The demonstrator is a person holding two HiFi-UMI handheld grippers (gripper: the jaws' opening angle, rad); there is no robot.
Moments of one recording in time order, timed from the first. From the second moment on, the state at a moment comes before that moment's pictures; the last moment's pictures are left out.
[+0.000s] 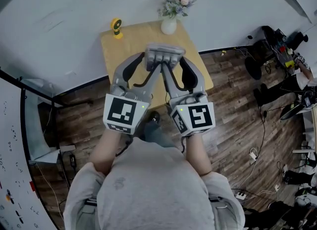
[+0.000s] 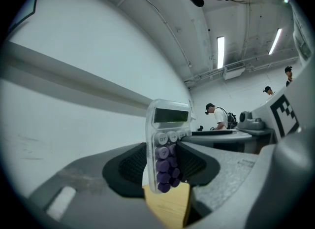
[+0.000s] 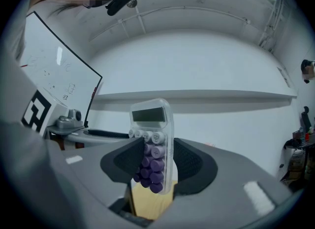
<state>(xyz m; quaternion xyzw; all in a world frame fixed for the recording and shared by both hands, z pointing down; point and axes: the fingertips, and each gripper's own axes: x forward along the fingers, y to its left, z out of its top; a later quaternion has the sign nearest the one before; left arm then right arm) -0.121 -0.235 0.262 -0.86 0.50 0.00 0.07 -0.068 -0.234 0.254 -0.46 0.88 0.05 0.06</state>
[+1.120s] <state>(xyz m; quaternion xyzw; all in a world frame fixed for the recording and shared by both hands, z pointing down) -0.149 -0.233 0.258 -0.85 0.51 -0.01 0.08 -0.096 -0.233 0.250 -0.44 0.89 0.05 0.07</state>
